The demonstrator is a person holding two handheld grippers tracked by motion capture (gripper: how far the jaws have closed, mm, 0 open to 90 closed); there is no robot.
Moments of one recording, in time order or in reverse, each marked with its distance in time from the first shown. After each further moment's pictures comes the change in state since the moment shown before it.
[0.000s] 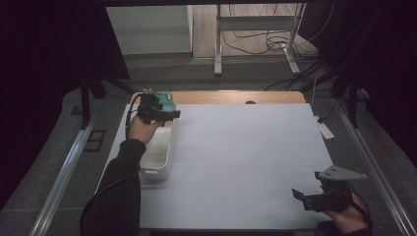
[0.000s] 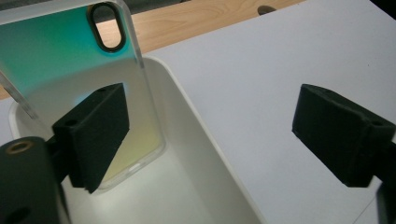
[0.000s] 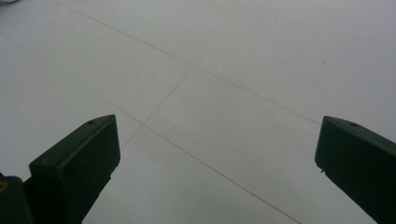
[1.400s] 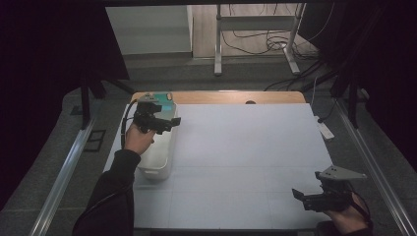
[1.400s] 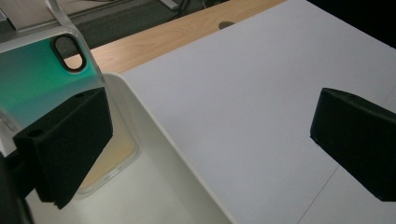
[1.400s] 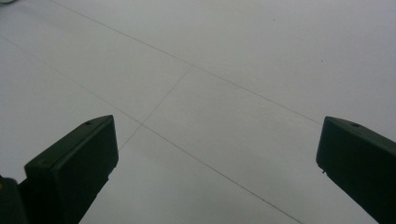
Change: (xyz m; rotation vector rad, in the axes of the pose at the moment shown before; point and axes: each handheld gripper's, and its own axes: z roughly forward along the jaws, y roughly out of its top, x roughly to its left) left arm -0.025 -0.016 -0.031 -0.093 -0.050 0.129; right arm 0.000 0.000 0.000 0.005 -0.006 0.006
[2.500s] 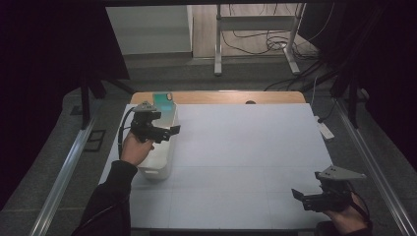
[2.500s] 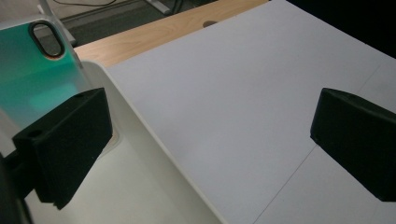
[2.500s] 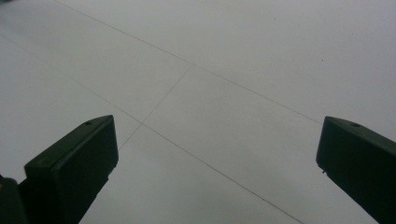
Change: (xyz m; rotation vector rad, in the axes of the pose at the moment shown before) left arm -0.022 -0.017 -0.019 -0.028 -0.028 0.003; right arm 0.001 0.000 0.001 0.004 0.000 -0.005
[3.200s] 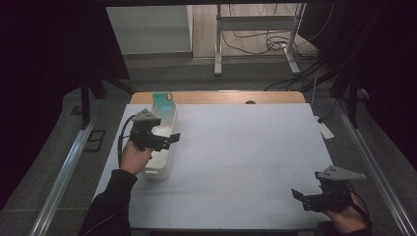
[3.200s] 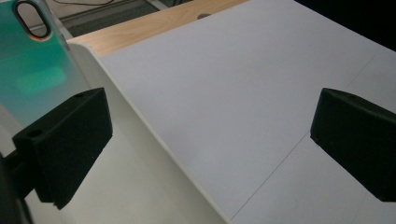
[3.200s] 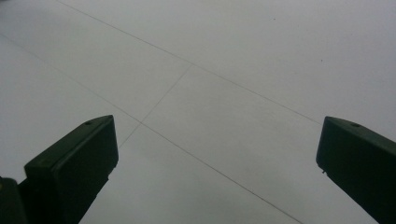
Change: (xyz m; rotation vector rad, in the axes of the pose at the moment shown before) left arm -0.014 -0.018 -0.005 0.000 0.005 0.010; right arm 0.001 0.000 0.000 0.003 -0.007 -0.005
